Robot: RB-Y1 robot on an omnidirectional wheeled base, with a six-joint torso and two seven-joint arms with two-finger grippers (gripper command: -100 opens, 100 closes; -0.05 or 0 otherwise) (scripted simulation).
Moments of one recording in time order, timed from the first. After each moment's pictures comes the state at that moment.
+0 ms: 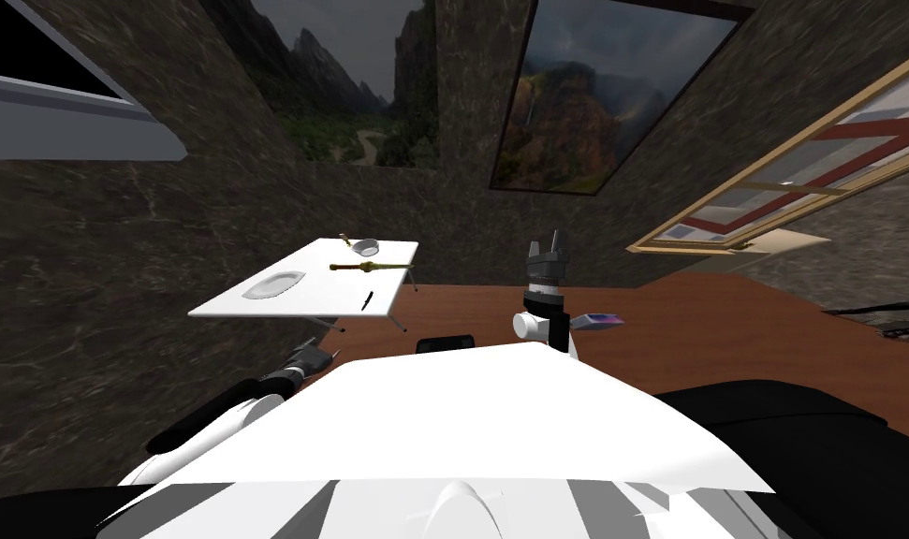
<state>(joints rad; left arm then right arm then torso) 0.81 0.36 0.39 -2.01 0.65 0.60 0.44 0.46 -0.04 -0.06 -2.33 -0.11 -0.39 0.10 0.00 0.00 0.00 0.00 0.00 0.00</state>
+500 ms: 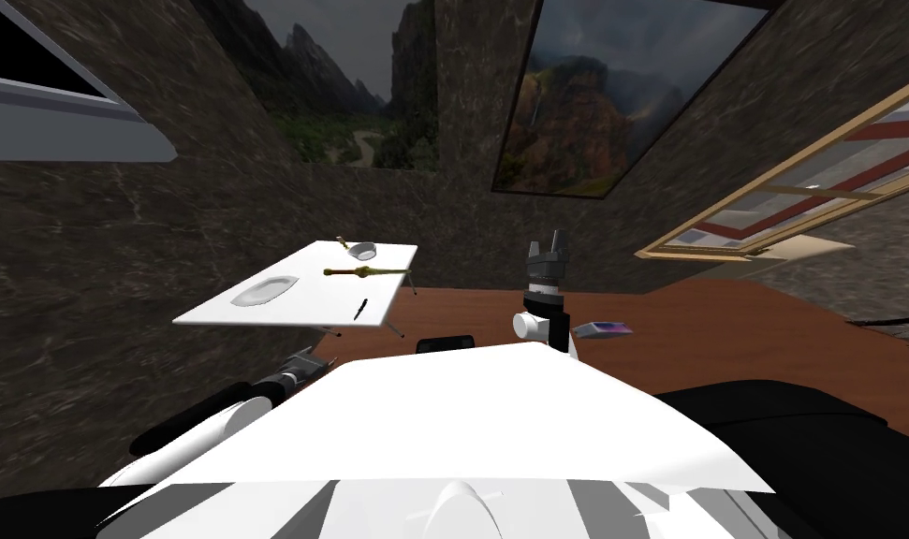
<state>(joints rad) 0.80 0.38 0.43 -1.99 0.70 0.74 0.53 0.46 -0.04 -0.06 -2.33 -0.11 -0.39 0.10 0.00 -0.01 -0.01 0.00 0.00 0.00</state>
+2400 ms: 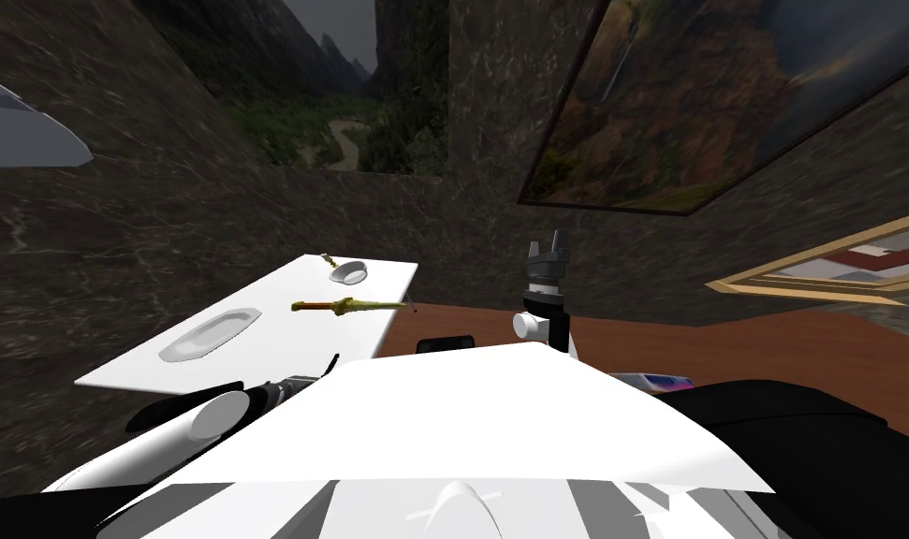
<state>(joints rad) 0.75 0.45 0.51 -1.94 0.78 1.24 0.89 0.46 -0.04 -0.06 -2.33 -0.11 -0.39 0.10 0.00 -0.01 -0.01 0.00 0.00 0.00</state>
